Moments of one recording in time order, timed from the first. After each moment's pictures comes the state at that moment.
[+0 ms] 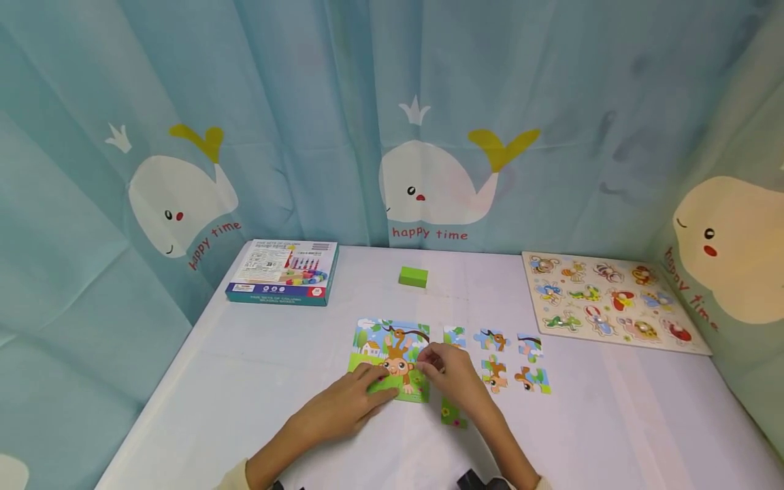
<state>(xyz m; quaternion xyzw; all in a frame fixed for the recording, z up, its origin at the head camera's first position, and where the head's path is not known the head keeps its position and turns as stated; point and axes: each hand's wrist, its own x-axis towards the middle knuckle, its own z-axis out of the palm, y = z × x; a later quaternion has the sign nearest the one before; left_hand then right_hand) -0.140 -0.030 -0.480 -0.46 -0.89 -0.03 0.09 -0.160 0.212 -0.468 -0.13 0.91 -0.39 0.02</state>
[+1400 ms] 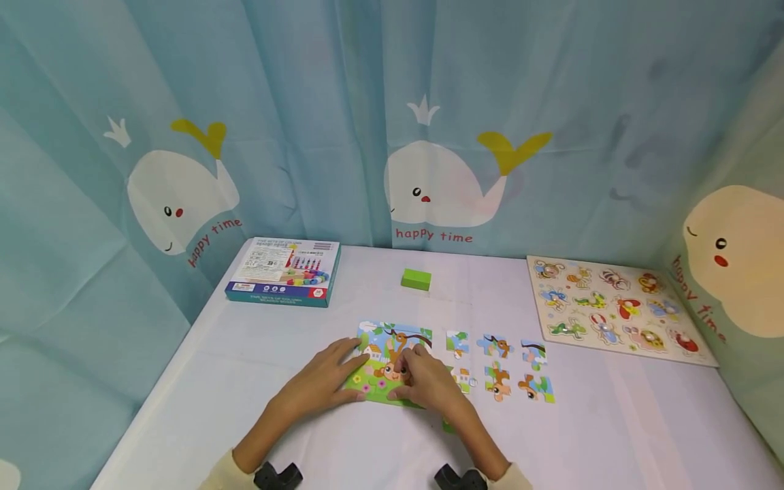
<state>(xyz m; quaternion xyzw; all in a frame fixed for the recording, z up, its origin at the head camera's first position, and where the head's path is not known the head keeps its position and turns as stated) -0.179 -0.068 -0.491 -0.32 -0.94 -0.15 -0.02 -0.175 0.175 -0.481 -0.20 0.94 -0.28 0.08</state>
